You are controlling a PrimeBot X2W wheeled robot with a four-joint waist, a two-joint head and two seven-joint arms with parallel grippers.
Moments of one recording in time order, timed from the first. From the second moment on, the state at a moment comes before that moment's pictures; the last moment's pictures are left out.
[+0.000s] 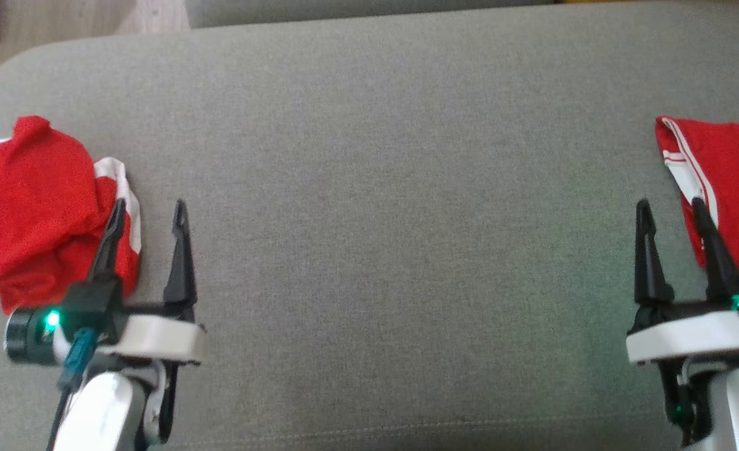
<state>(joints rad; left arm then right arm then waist) -0.12 0.29 -0.31 0.04 -0.23 0.26 -0.26 -0.05 -0.10 -0.06 0.05 0.17 0.12 -0.13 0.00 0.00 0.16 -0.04</state>
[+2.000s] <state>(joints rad) 0.03 0.24 -0.25 0.13 -0.20 0.10 -0.26 0.18 -0.06 -0.08 -0.12 0.16 0.12 0.00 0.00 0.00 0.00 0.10</state>
